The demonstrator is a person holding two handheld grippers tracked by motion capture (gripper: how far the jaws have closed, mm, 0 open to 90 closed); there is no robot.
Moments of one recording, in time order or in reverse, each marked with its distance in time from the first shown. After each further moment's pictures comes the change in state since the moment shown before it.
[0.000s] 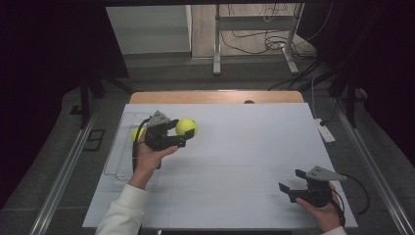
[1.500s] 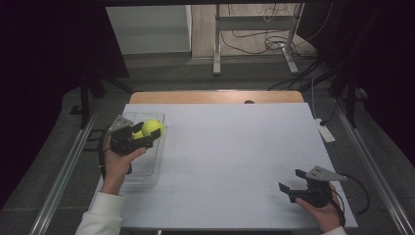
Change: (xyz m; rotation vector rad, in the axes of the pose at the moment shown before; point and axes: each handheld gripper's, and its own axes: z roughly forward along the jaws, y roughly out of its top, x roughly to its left) left arm 0.055 -0.030 -0.062 -0.027 0.170 -0.110; right arm 0.002 0.001 -0.002 -0.005 -0.003 -0.005
